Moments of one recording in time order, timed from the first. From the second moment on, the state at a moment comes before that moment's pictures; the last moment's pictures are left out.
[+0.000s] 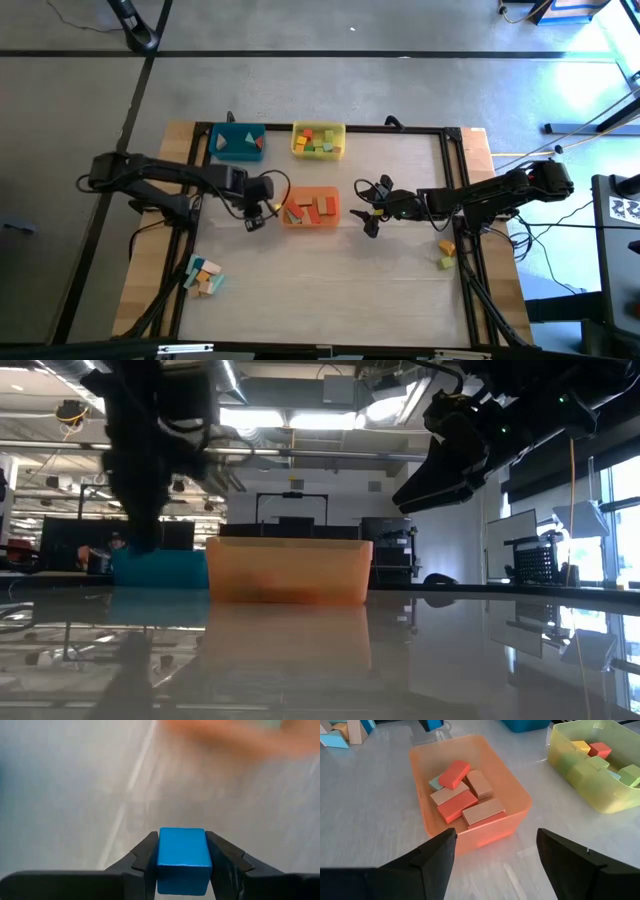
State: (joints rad) left arm 0.09 1.30 0.79 -0.82 -0.13 -0.30; right arm 0.08 1.31 0.59 0.18 0.34 0.24
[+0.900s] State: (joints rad) left arm 0.52 1.52 0.79 0.23 -0.16 -0.02; right arm 0.08 1.31 0.59 0.19 0.38 0.23
